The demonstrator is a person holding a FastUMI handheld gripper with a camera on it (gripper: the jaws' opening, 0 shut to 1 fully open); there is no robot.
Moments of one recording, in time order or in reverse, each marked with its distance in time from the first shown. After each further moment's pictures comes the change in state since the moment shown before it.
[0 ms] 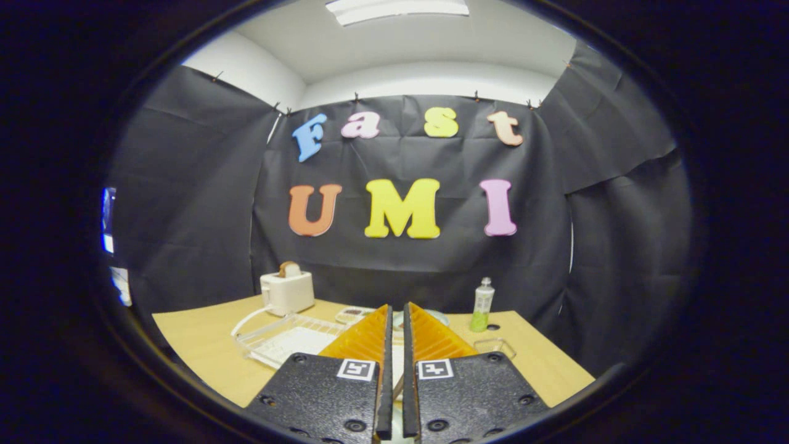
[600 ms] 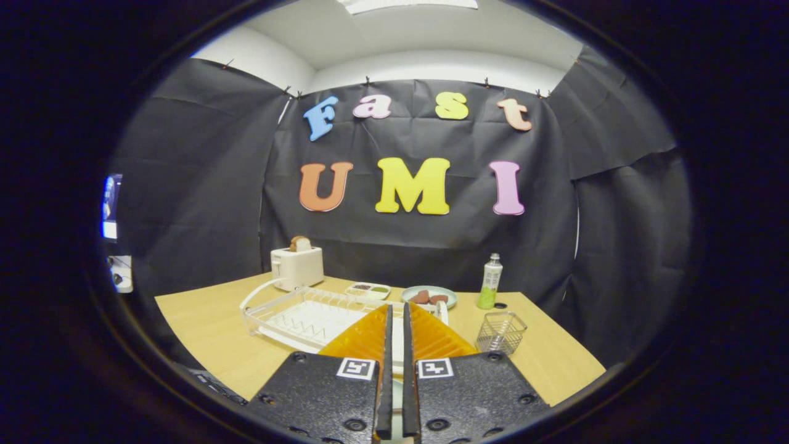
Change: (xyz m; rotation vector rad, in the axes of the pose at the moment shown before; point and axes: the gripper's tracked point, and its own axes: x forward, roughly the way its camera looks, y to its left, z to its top) arm -0.022 0.005 -0.018 0.037 0.018 -0.007
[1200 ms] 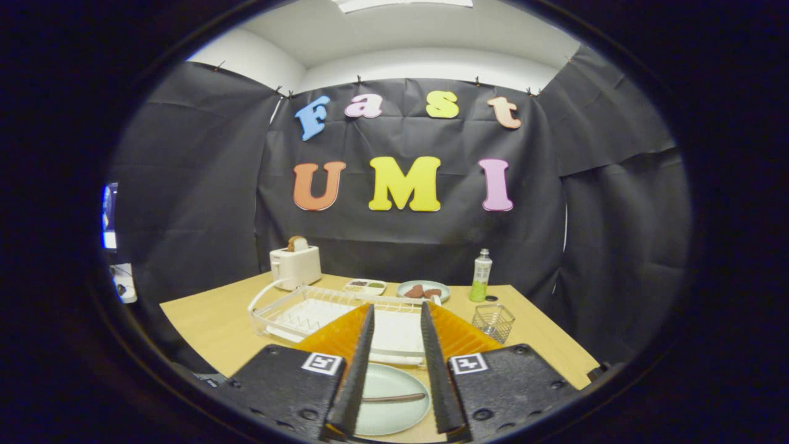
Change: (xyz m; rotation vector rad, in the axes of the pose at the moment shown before) arm -0.039 0.005 0.014 0.039 0.011 -0.059
